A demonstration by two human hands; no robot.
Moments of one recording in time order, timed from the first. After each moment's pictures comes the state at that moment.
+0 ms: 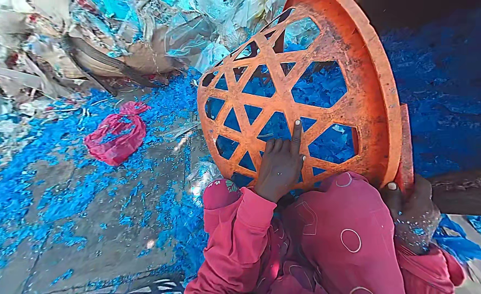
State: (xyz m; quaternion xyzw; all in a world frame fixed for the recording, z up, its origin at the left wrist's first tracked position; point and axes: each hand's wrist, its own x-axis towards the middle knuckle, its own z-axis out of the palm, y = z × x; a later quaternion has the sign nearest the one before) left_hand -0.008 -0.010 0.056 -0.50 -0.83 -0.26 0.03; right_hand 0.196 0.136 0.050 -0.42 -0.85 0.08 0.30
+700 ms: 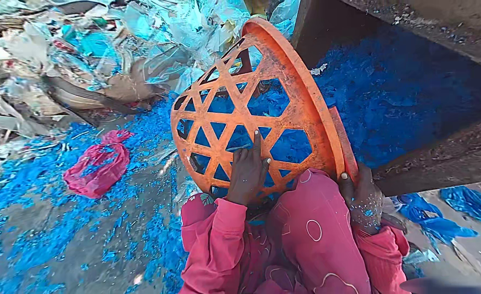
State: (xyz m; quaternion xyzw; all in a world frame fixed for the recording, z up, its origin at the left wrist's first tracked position) left_hand -0.004 -0.004 0.040 -0.48 -0.82 -0.30 0.08; right_hand 0.203 0.152 0.033 -0.38 -0.85 0.08 0.36
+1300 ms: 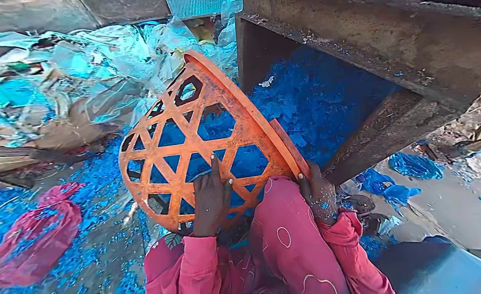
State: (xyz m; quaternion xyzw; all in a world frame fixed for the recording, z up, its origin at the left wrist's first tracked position) left_hand -0.001 0.001 0.035 -0.48 -0.82 -0.29 0.13; right_hand 0.205 0.155 0.034 -0.38 -0.84 0.12 0.37
